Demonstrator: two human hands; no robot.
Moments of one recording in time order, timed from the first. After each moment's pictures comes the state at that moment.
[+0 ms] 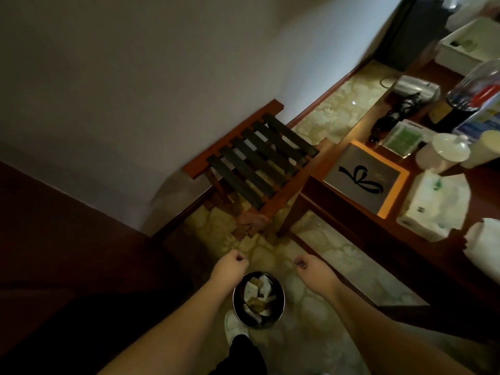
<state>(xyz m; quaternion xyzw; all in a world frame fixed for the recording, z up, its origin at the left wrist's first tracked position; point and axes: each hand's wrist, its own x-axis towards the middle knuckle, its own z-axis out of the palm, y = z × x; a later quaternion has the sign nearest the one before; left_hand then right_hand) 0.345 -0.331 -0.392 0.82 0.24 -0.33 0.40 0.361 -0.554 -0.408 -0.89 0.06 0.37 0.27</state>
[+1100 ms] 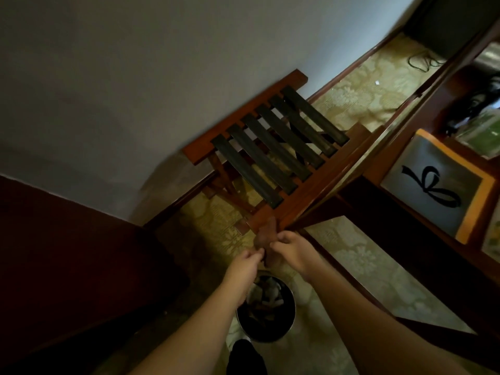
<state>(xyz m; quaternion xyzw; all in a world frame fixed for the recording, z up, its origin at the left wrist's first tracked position) 0.407 -0.308 -0.483 0.61 0.40 -0.34 0.59 0.457 -0.444 -0.494 -0.81 0.15 0.38 0.41</state>
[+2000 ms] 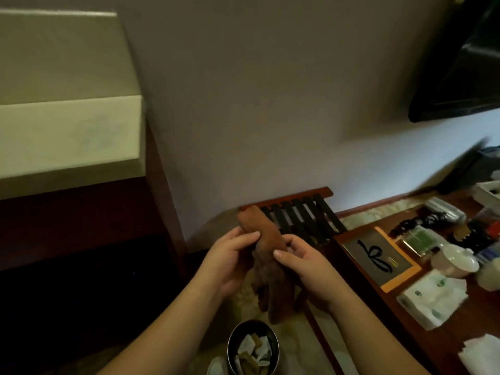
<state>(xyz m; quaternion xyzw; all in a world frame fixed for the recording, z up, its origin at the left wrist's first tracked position) 0.210 -0.373 -0.146 0.40 0.24 0.04 0.88 0.277 -0.527 -0.136 -0.66 -0.18 0.38 0.62</state>
